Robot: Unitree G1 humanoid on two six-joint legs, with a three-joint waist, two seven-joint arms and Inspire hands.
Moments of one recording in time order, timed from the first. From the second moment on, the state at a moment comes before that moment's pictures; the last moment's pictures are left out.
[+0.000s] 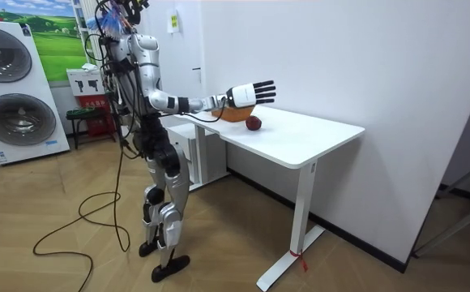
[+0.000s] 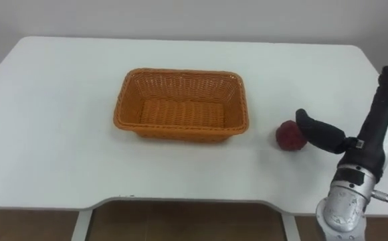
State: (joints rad) left arm 0.30 0.22 0.13 1.00 0.43 0.00 0.10; right arm 0.18 -0.29 -0.11 0.08 -0.04 -0.19 -0.50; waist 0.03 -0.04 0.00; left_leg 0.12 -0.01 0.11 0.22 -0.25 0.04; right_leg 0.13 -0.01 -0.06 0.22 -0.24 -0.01
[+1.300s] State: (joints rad) left arm 0.30 0.23 0.17 1.00 0.45 0.03 0.01; right arm 0.18 -0.34 -0.06 0.28 -0.05 -0.11 -0.24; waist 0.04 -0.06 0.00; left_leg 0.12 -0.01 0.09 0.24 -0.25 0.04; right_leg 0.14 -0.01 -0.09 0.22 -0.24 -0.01
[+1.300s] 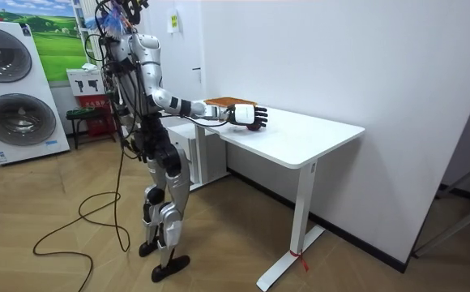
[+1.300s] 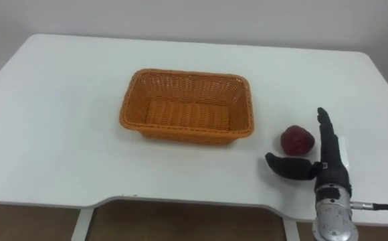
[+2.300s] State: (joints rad) left arm 0.32 0.24 0.16 1.00 0.45 0.07 -0.02; right arm 0.04 -0.42 -0.06 0.49 -0.05 -0.06 -0.04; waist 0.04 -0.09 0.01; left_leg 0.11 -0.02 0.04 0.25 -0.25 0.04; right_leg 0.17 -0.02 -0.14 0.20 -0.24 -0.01
